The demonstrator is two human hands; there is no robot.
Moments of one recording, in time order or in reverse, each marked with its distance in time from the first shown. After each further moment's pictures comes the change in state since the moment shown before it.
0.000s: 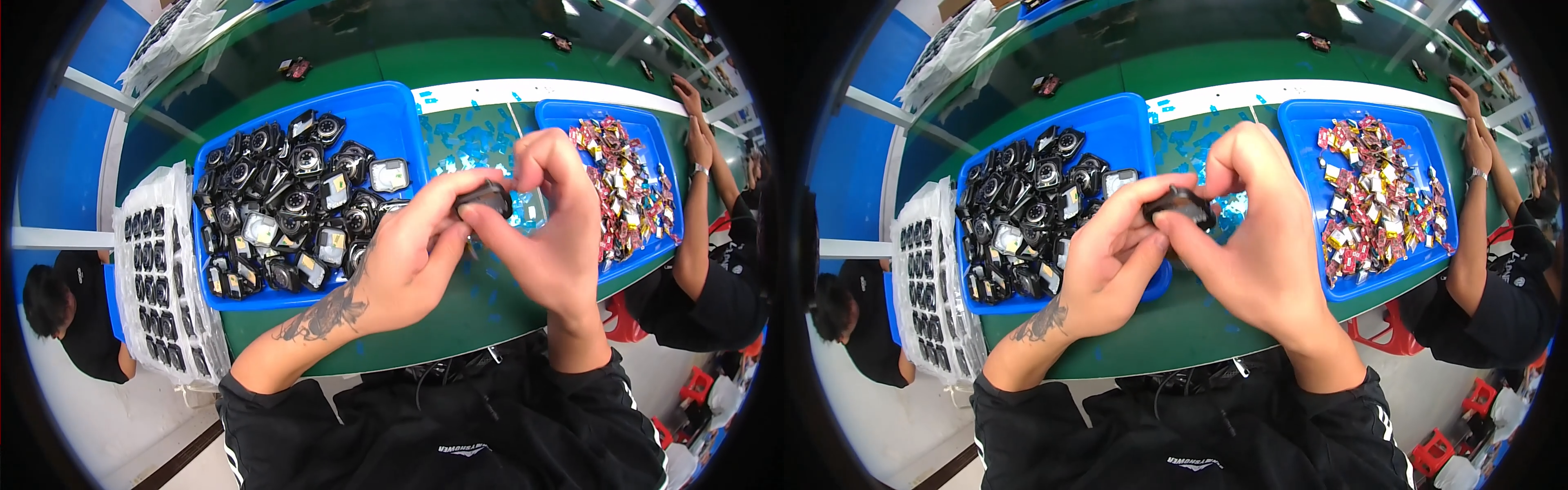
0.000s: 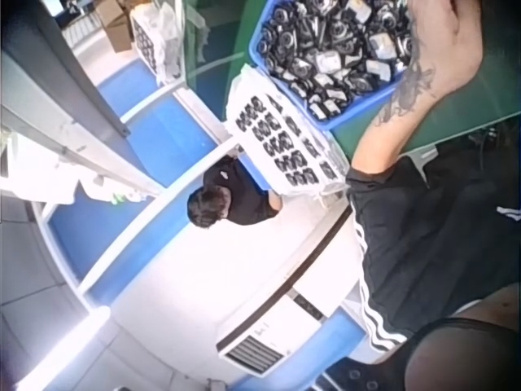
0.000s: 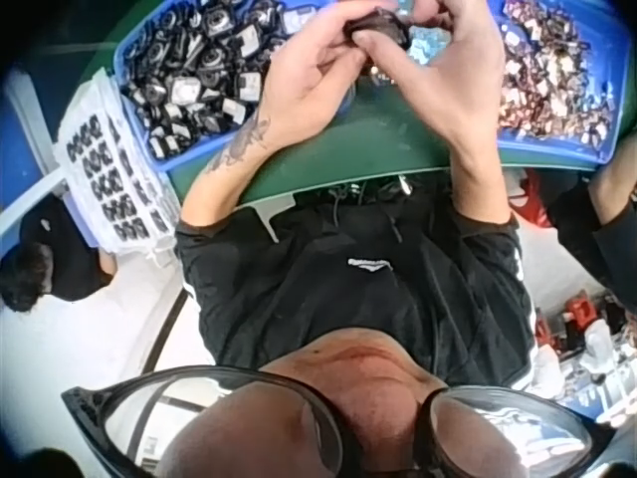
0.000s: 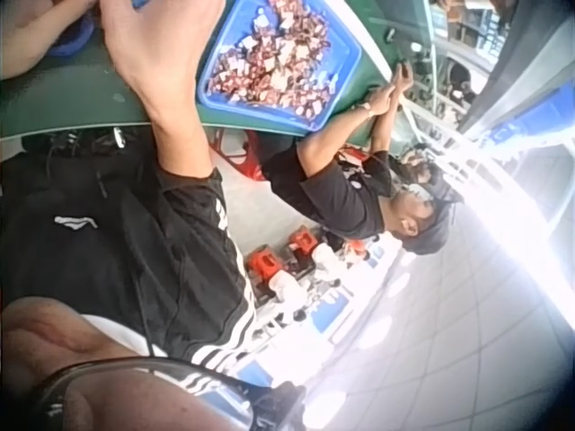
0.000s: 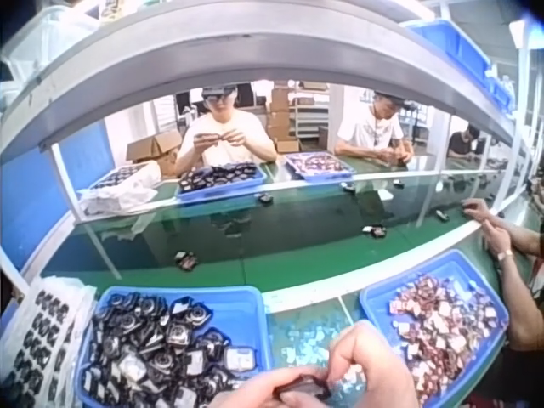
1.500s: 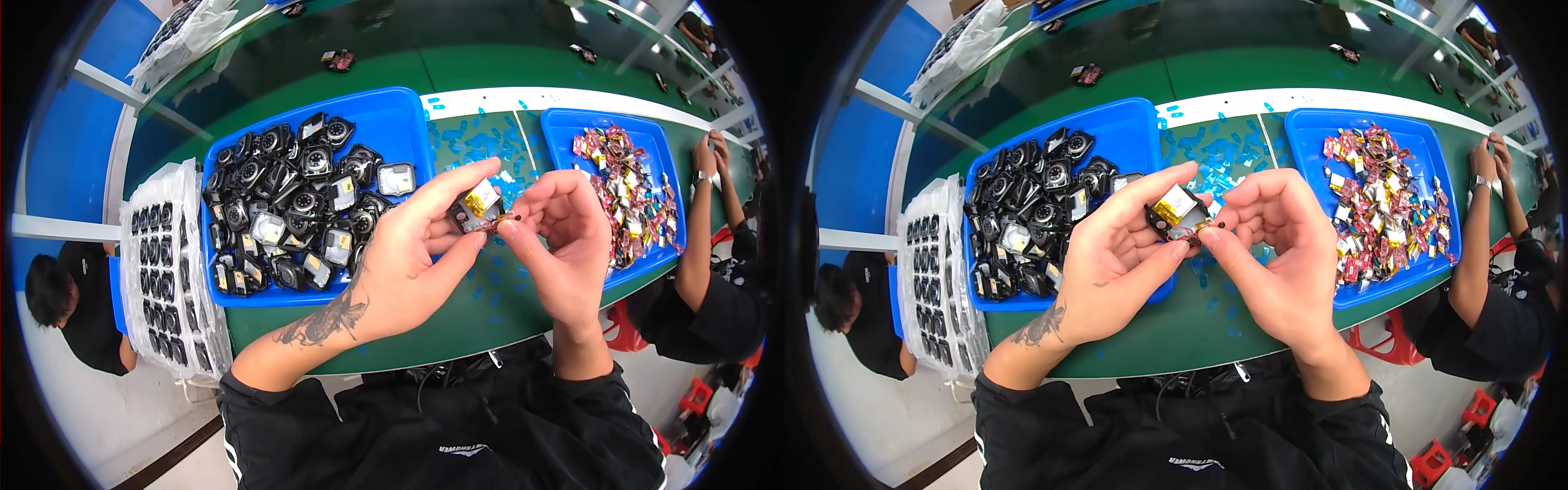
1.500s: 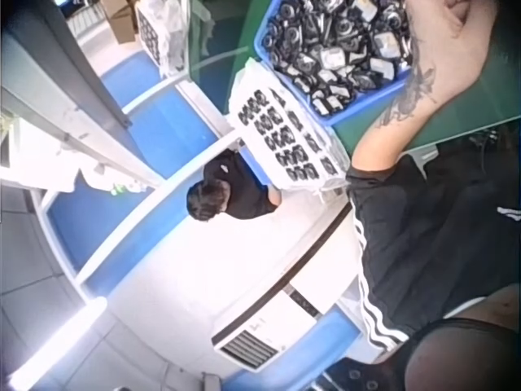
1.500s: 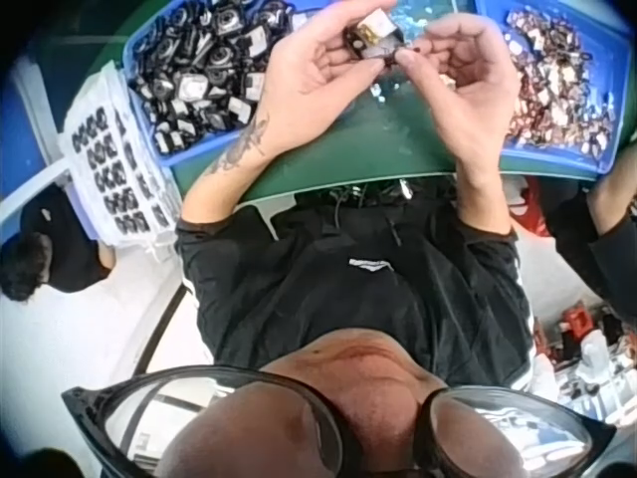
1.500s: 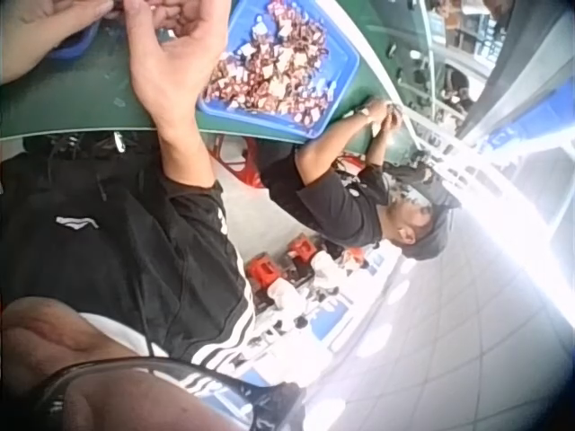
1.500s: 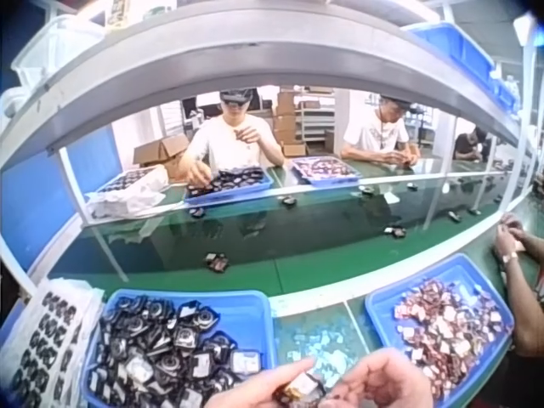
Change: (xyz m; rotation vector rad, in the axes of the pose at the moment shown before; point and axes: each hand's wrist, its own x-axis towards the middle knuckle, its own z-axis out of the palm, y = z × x) left_hand 0.005 0.026 0.005 -0.242 0.094 -0.294; right_hand -0.025 -0.001 -0.008 0.463 0.030 0.341
